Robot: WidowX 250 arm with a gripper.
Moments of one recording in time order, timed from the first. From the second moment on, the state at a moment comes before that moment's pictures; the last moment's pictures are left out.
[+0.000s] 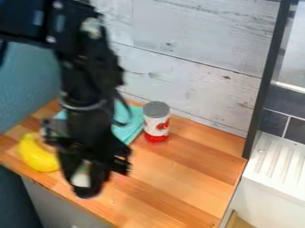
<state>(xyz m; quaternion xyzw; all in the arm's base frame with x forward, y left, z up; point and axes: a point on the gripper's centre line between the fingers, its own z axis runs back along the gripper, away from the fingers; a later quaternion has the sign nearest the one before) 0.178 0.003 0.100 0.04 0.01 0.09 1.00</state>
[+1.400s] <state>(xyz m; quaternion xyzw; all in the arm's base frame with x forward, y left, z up) 0.230 0.072 0.027 -0.03 -0.02 0.16 0.99</state>
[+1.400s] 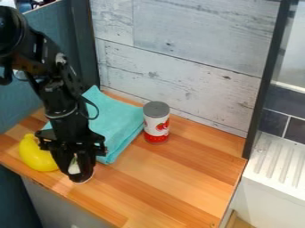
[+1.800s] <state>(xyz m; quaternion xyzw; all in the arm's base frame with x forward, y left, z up) 0.223 0.073 0.048 -0.03 -0.03 0.19 0.98</state>
